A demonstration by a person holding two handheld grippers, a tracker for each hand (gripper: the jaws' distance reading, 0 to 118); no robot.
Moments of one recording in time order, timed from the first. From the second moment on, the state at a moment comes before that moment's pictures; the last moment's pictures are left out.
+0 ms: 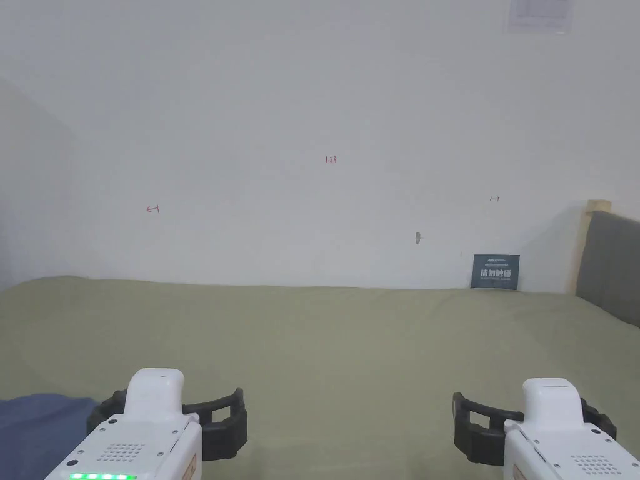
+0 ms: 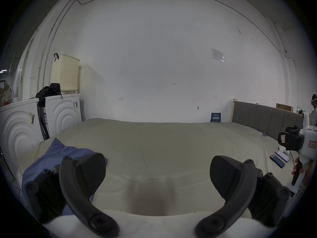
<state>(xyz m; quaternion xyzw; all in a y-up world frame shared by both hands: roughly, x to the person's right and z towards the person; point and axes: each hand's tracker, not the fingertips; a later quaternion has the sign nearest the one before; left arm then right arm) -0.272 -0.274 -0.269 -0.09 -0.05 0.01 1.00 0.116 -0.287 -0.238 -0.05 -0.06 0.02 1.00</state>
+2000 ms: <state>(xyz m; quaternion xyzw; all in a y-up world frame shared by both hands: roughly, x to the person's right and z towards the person) -0.274 -0.275 -0.271 -0.09 -0.05 0.01 0.99 0.116 -0.288 -0.238 -0.05 -0.06 0.02 1.00</state>
